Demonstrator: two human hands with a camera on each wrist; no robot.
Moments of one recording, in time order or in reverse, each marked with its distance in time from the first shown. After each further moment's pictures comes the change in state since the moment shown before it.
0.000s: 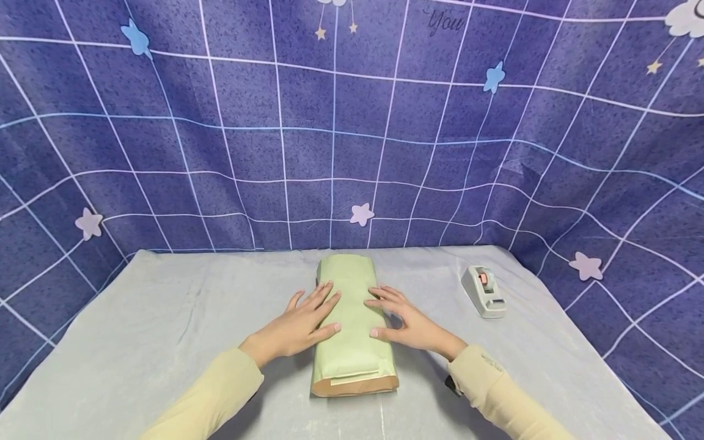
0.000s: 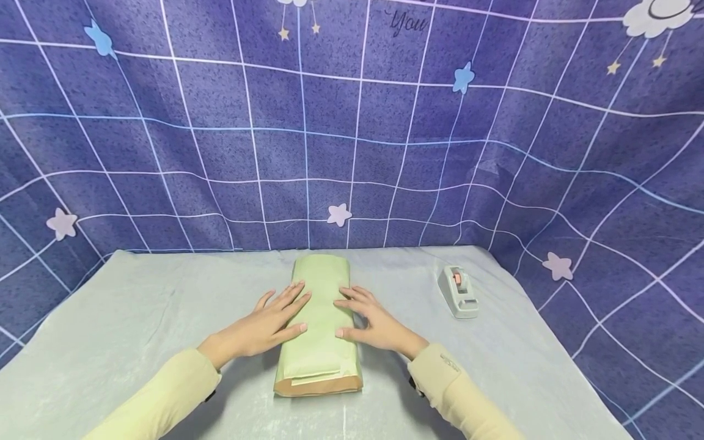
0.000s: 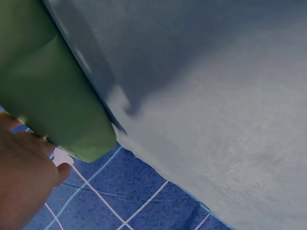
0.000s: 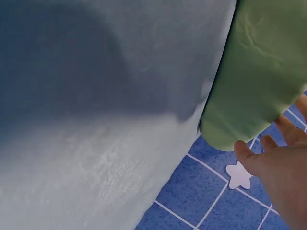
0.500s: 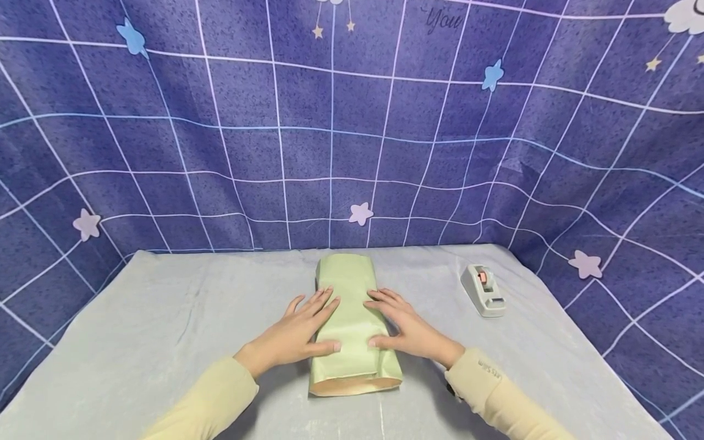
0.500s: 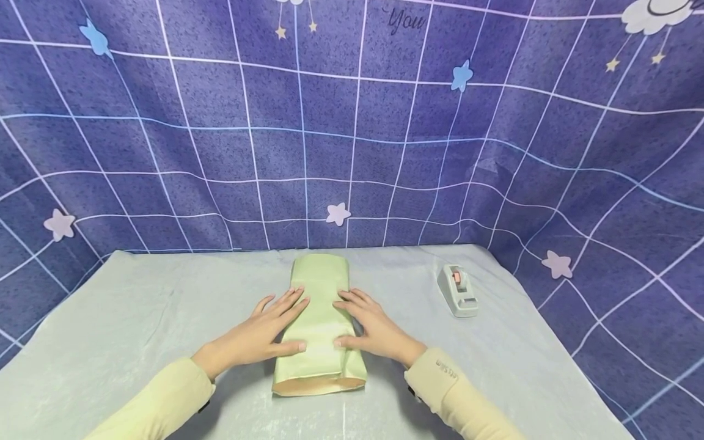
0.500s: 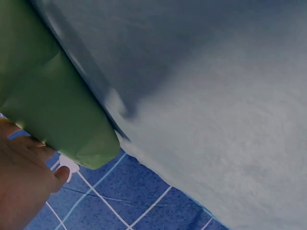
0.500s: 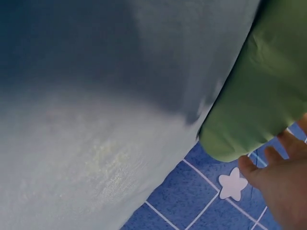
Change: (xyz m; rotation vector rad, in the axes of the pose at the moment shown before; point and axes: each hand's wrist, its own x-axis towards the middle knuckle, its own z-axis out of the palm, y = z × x) left_hand -0.010 0.006 0.002 0.041 0.056 0.069; right_hand -0.005 -0.006 0.005 -0.172 0.008 -0.018
